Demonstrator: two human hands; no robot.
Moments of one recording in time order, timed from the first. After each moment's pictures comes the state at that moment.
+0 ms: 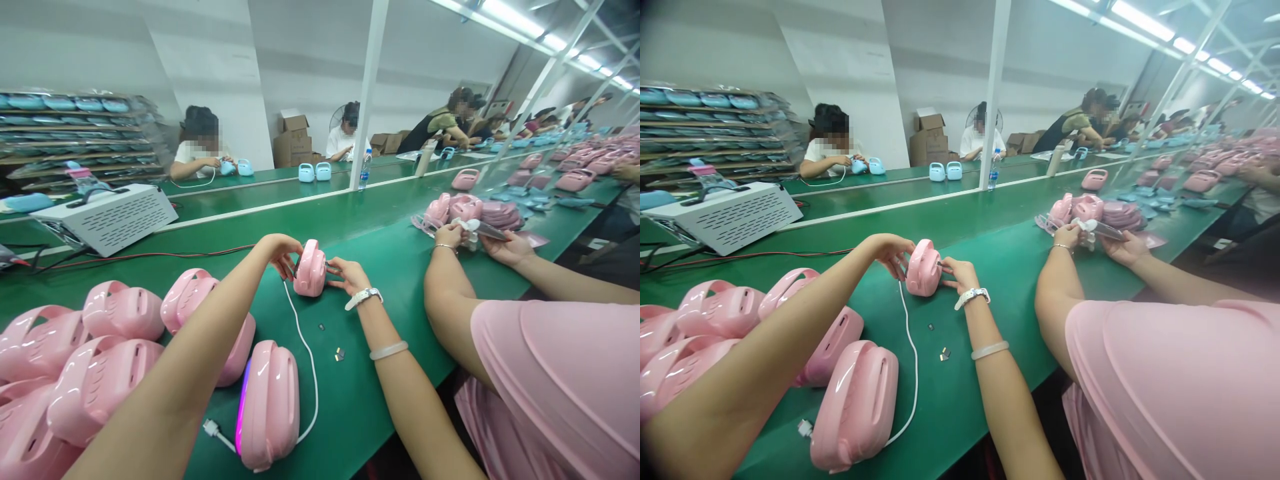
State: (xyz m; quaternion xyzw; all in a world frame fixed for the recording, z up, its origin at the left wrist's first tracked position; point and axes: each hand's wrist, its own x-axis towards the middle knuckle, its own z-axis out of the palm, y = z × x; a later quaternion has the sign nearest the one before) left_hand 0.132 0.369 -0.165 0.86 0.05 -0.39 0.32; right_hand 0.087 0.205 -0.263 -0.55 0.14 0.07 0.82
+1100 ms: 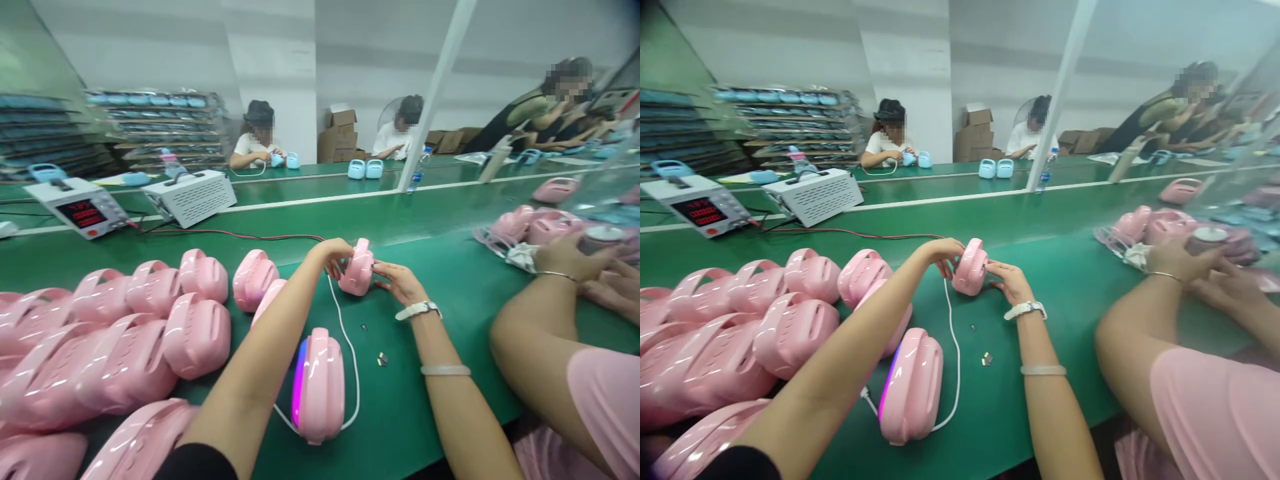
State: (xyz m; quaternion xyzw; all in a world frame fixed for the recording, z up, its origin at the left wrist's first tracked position) left_hand 0.100 0.369 -0.178 0.88 0.01 -0.31 0.35; right_hand 0.087 0.198 -0.277 -0.59 0.05 0.07 0.80
